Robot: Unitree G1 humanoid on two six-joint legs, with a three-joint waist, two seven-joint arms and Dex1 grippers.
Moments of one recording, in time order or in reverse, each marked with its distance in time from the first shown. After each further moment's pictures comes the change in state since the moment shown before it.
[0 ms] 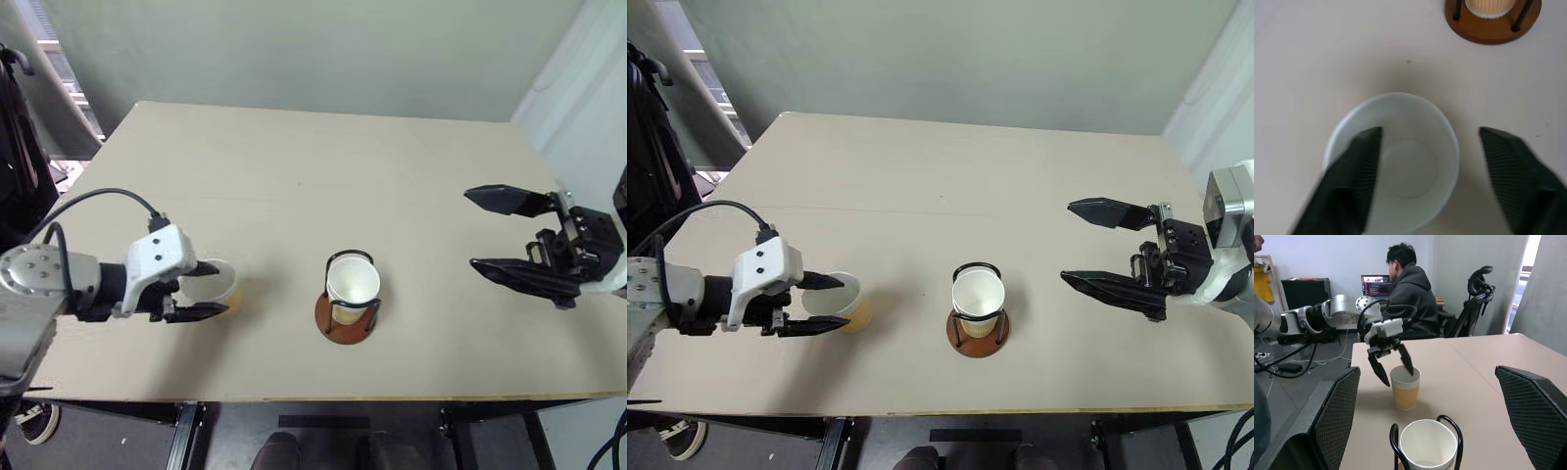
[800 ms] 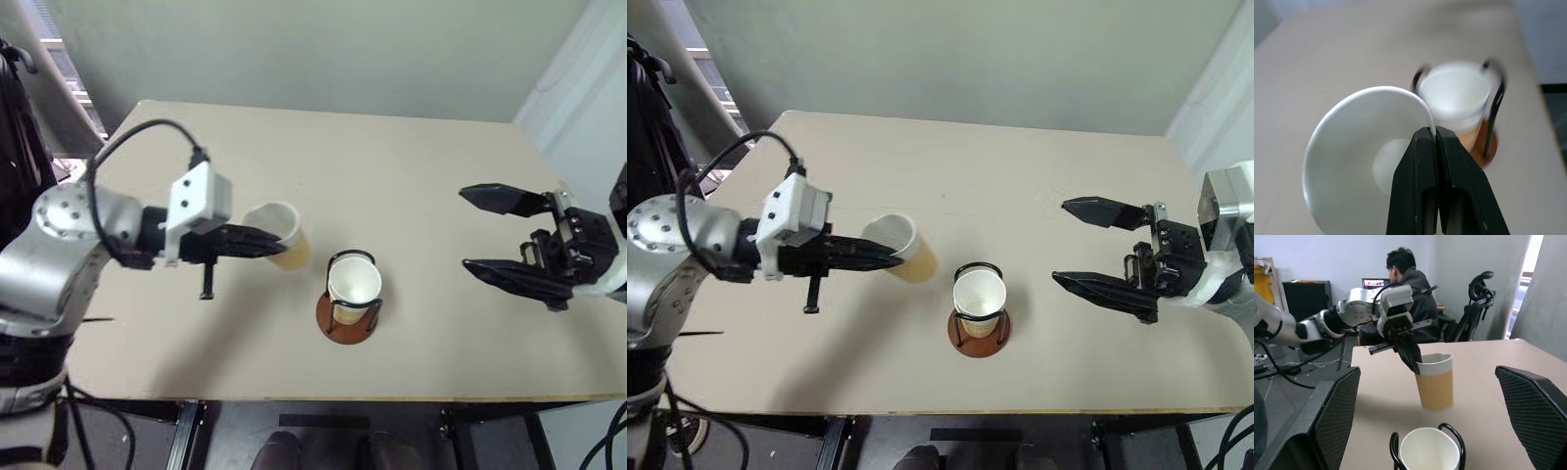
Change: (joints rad) left arm -0.540 -0.191 -0.200 0.024 -0.184 -0.025 -0.097; right arm 0.007 0.032 -0.001 -0.053 0.019 0.001 -0.065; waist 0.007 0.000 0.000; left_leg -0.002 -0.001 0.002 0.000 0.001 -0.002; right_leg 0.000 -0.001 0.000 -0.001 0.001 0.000
